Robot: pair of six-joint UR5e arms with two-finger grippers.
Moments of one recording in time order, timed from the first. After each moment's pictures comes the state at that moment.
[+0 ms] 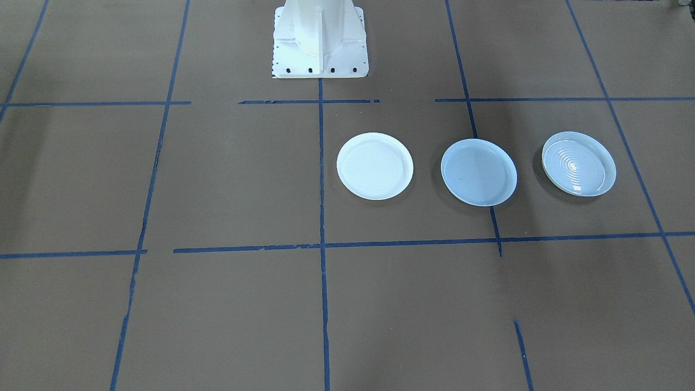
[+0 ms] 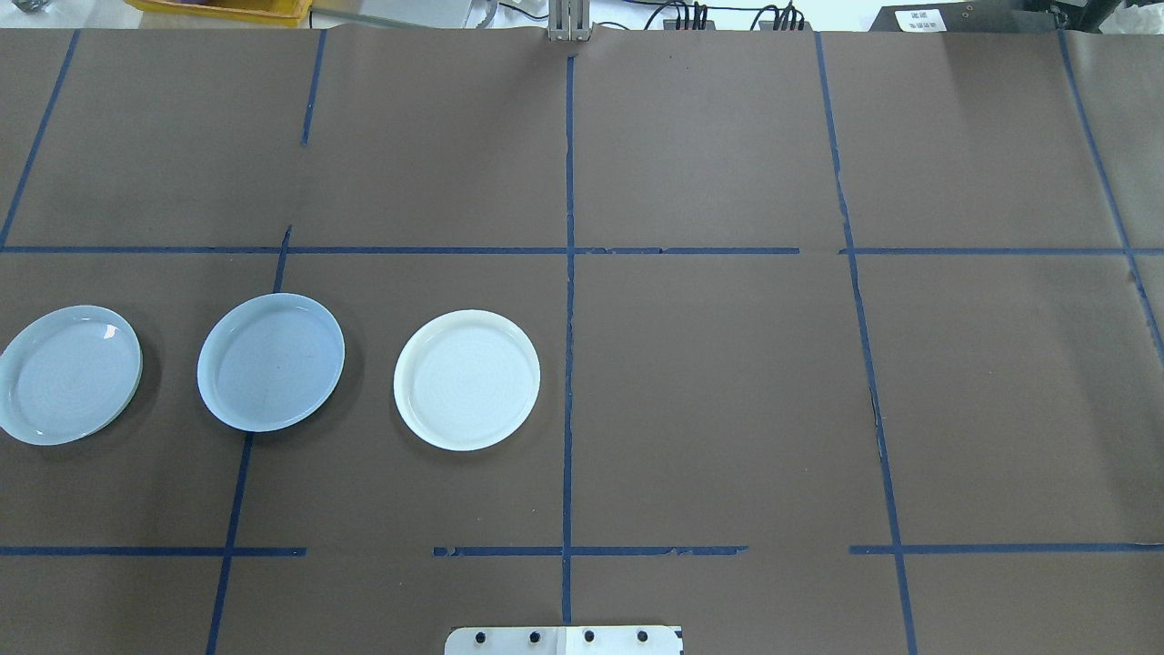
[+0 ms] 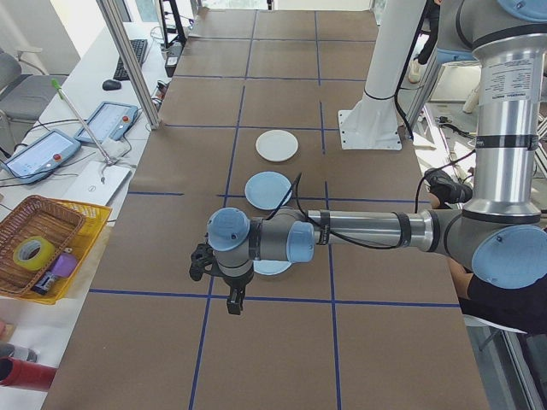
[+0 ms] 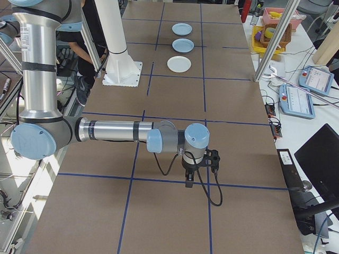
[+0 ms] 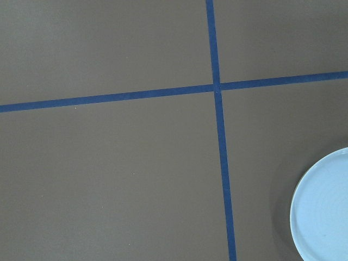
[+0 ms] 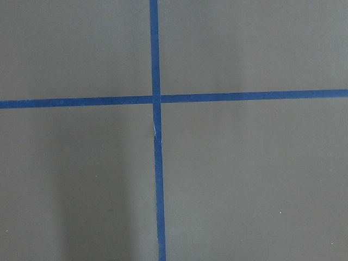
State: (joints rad) left arm -1.58 -1.53 -1.62 -1.59 -2.34 0.09; right arm 1.54 -1.61 1.62 -1.56 2.30 0.09
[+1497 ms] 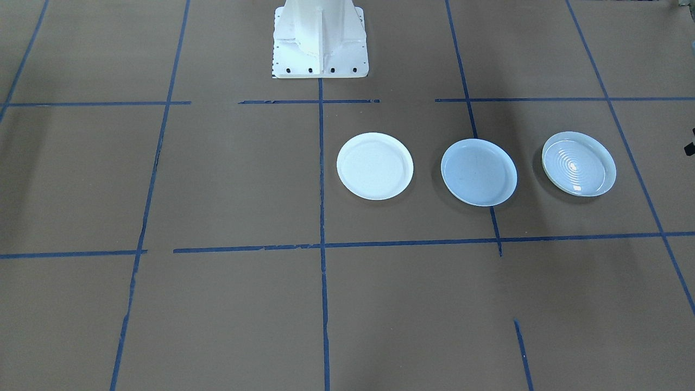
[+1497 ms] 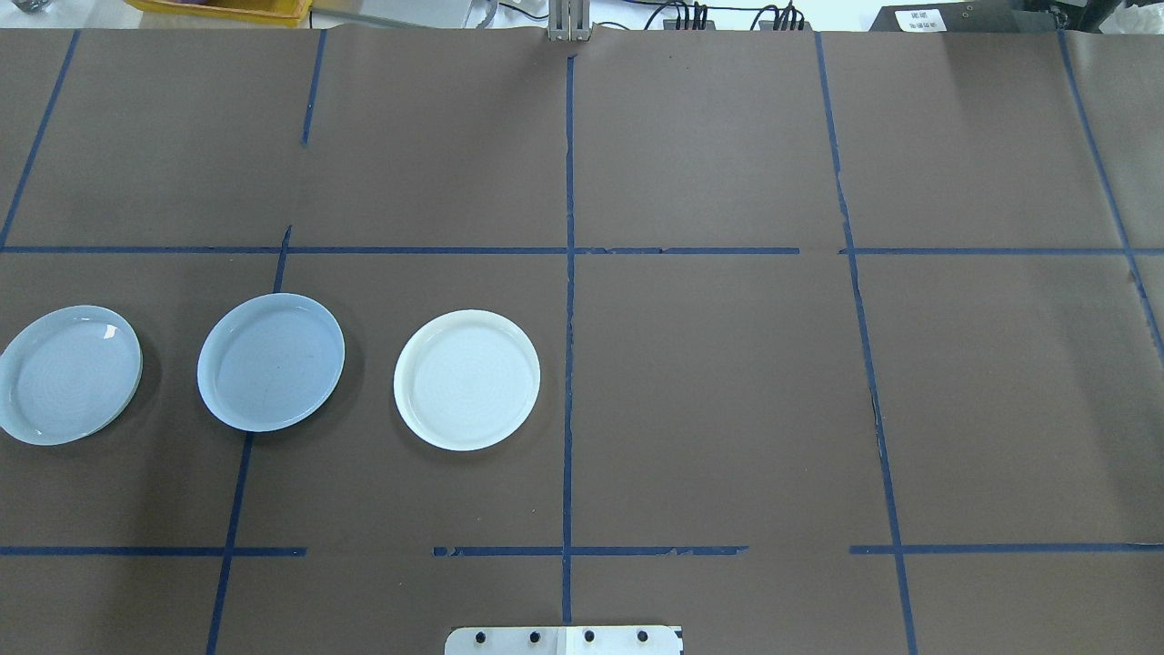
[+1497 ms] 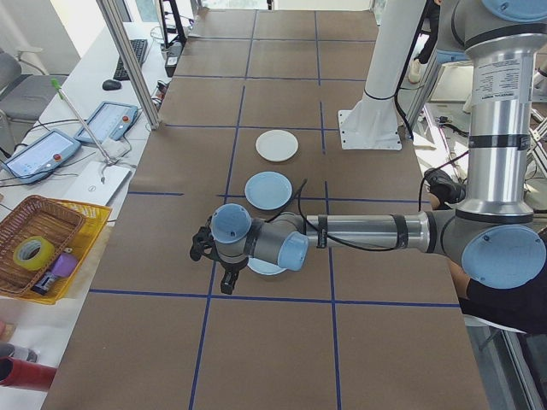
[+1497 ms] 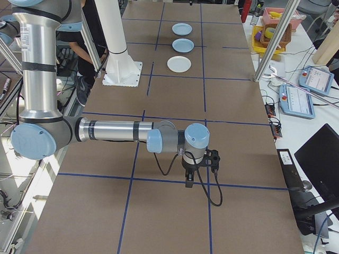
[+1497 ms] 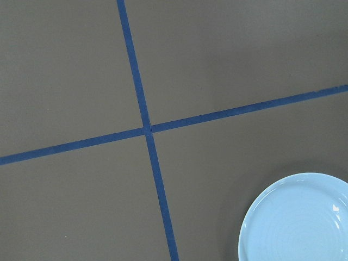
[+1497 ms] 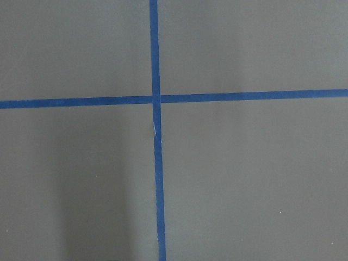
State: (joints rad) left arm -1.45 -1.50 -1.54 -1.99 -2.42 -0.12; right arm 1.54 -1.61 1.62 -1.56 2.30 0.09
